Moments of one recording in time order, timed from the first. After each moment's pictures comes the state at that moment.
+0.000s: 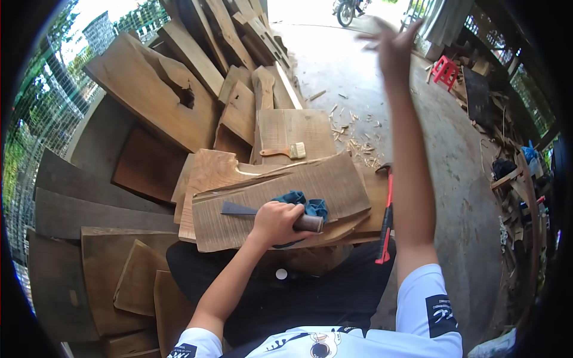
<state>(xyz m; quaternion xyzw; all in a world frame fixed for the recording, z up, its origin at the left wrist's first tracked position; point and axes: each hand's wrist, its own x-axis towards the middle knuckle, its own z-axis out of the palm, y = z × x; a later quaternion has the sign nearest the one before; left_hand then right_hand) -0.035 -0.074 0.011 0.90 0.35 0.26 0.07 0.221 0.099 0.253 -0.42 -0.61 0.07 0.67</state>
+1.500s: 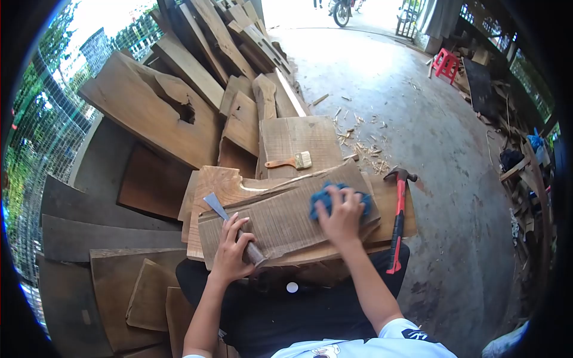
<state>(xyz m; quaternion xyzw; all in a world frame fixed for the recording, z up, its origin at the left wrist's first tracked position) -0.153 -0.104 0.000 0.84 0.46 0.25 0.15 0.150 -0.073 -0.013 -0.72 -0.63 0.00 0.30</state>
